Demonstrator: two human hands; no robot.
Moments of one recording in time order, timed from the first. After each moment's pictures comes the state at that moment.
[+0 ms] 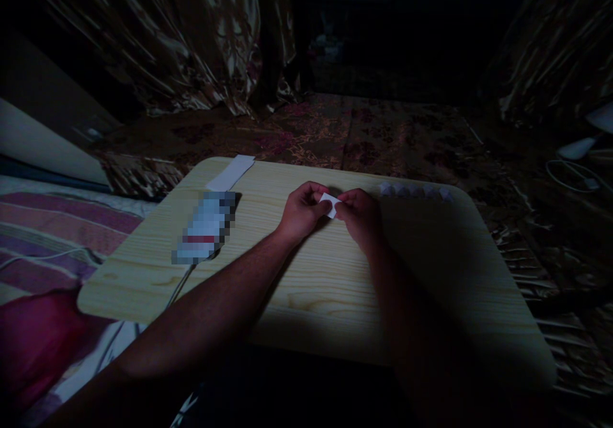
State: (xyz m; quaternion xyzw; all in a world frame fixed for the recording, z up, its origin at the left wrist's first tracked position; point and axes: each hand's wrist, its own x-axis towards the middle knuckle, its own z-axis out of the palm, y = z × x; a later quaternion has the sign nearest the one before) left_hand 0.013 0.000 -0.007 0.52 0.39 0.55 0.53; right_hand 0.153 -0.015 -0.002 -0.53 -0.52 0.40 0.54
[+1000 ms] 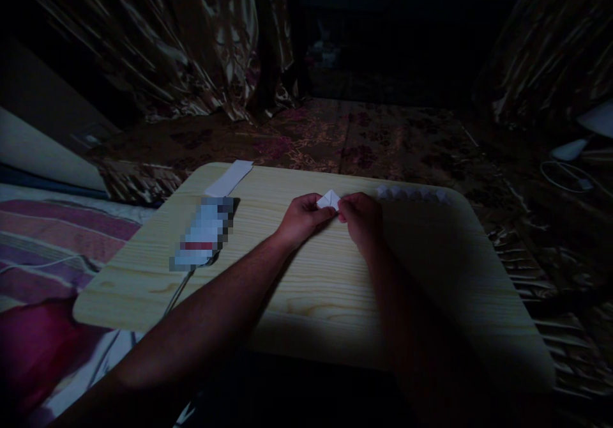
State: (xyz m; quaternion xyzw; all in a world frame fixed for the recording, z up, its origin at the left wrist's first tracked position) left_hand 0.010 0.001 -0.010 0.55 0.41 0.47 0.55; right_hand 0.157 -0.017 0.000 -0.56 -0.51 0.36 0.55
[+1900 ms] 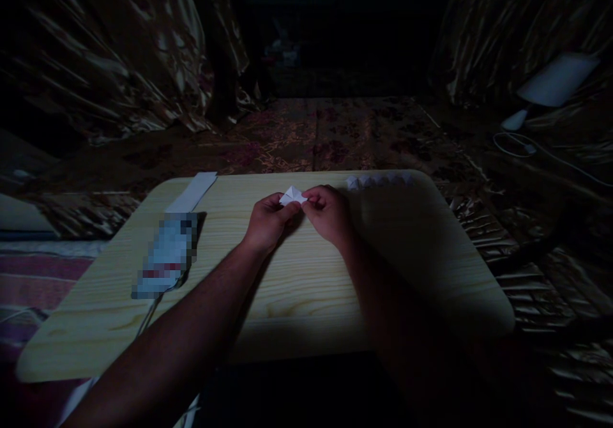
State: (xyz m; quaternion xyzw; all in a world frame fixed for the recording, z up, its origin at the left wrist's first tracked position) left_hand 0.008 -0.004 -0.002 0.51 0.43 0.50 0.56; right_hand 0.154 -0.013 -0.011 -0.51 -0.61 0.25 0.55
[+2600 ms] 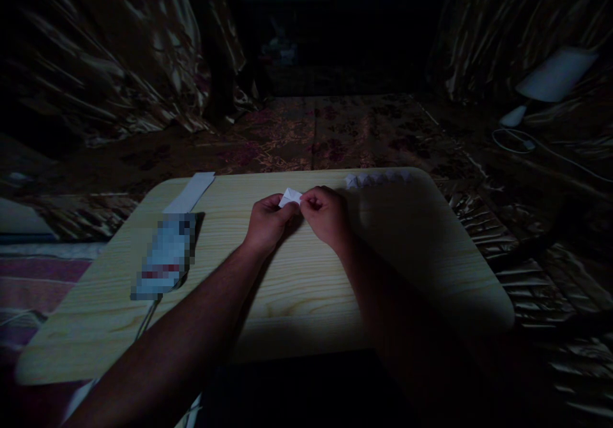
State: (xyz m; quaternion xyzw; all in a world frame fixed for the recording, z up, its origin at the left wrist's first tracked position) left_hand 0.010 -0.007 0.000 0.52 0.46 0.49 0.52; right_hand 0.149 -0.018 -0.009 -0.52 -0.62 0.21 0.55
